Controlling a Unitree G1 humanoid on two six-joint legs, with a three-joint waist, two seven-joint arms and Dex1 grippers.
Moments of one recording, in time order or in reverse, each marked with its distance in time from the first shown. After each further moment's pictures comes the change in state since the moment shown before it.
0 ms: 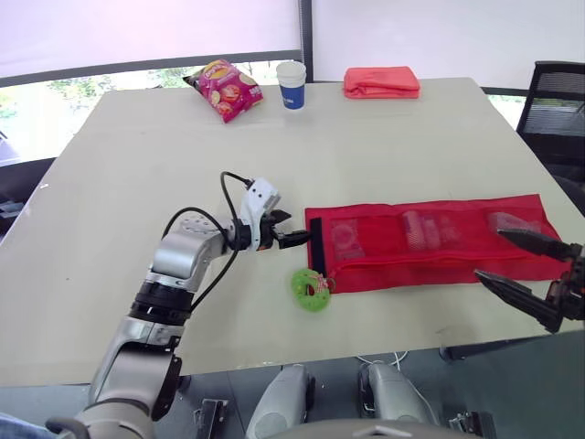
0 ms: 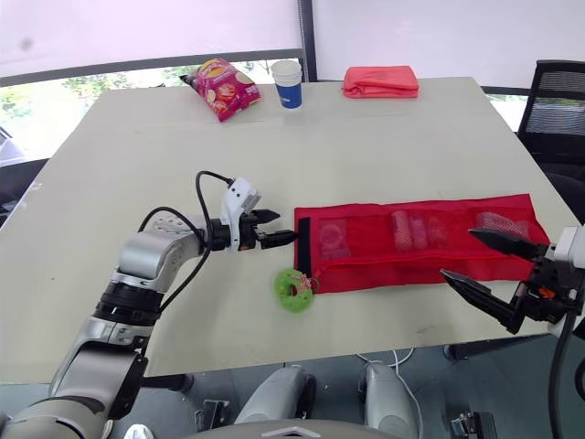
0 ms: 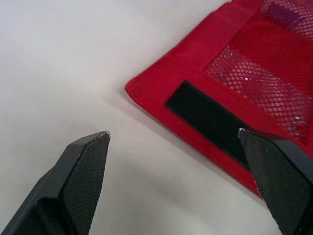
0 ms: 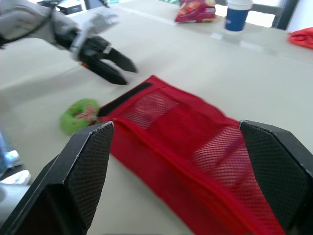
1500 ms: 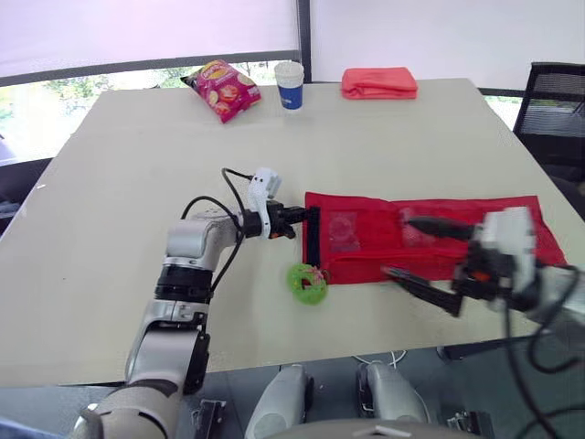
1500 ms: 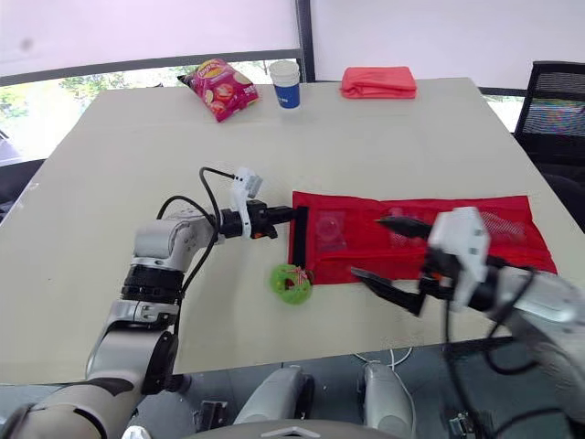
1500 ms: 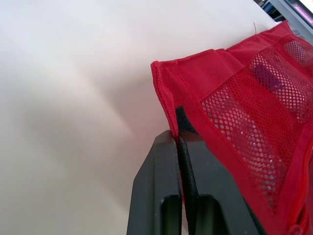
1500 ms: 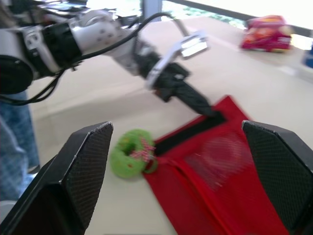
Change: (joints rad) left arm -0.111 -0.131 0.182 0.114 -0.067 0.175 0.044; right arm -0.464 0.058 0.718 -0.103 -0.236 0.063 -0.295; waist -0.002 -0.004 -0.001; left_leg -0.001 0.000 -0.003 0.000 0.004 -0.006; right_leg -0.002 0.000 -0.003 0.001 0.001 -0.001
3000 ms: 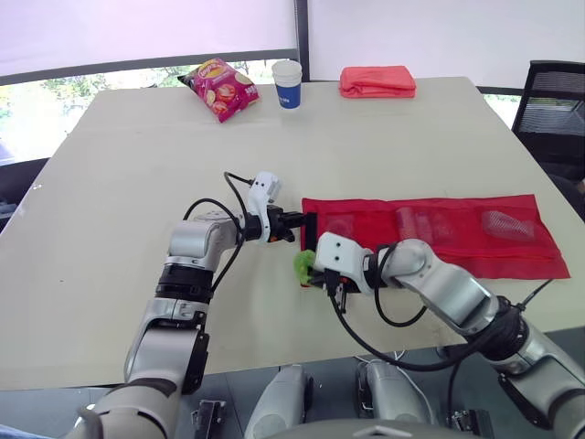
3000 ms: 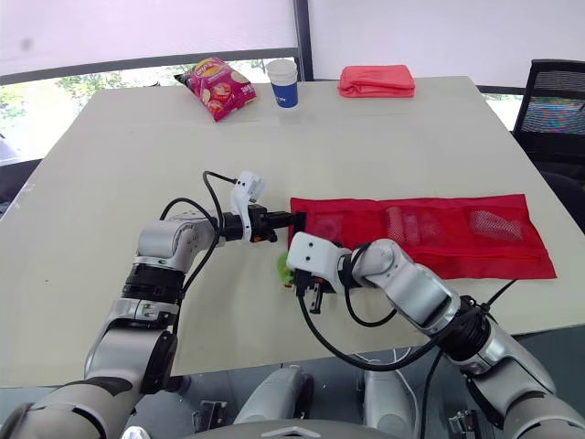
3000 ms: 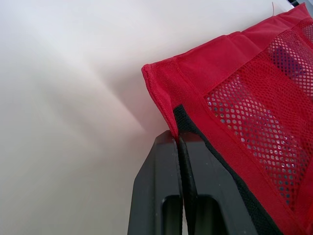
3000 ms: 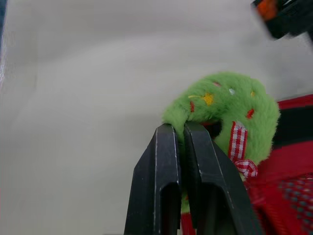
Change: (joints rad) left arm 0.014 0.014 -0.032 0.049 0.031 -0.039 -0.010; right arm -0.438 0.325 0.521 0.380 -0.415 0.238 0.109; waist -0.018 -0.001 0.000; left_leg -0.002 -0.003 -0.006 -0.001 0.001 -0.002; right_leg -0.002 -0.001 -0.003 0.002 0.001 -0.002
